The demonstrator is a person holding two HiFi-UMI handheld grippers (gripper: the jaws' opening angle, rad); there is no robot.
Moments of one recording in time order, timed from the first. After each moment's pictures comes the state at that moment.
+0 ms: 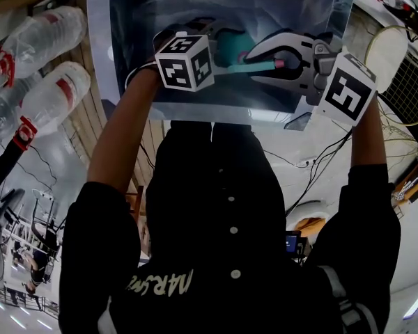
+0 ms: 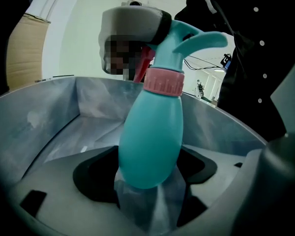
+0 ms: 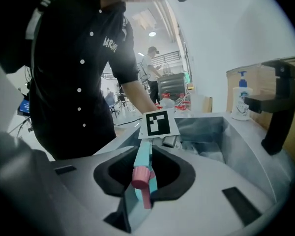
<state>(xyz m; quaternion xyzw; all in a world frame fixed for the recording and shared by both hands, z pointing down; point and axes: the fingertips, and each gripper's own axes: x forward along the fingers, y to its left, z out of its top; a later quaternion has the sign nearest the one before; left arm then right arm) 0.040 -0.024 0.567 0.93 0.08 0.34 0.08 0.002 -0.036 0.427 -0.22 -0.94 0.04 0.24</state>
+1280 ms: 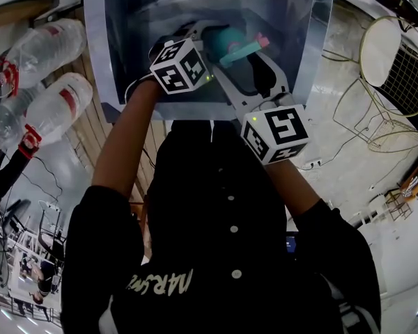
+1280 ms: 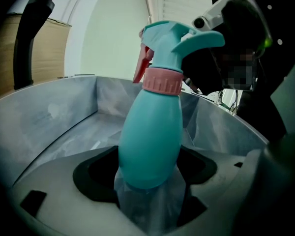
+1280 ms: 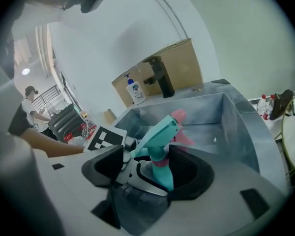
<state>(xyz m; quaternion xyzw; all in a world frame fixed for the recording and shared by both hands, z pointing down) 0.040 -0.040 0.568 0.93 -0.03 0.34 0.12 0.009 -0.054 0.449 0.41 -0.82 0.35 0.19</state>
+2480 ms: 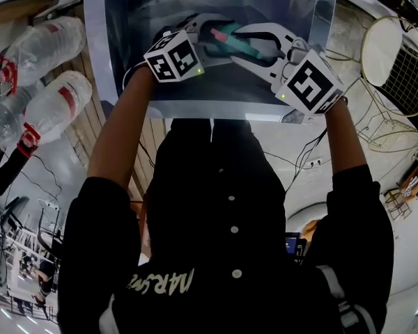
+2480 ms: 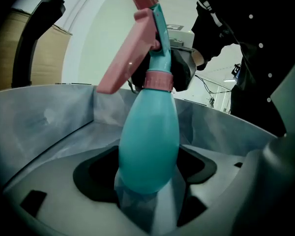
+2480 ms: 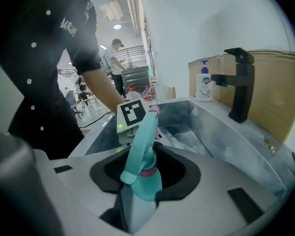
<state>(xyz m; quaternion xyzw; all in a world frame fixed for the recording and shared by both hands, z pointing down) 0.043 -0.043 0.568 0.96 0.00 0.26 0.10 -0.005 -0.056 0.464 0.00 -0.95 0.07 0.29</state>
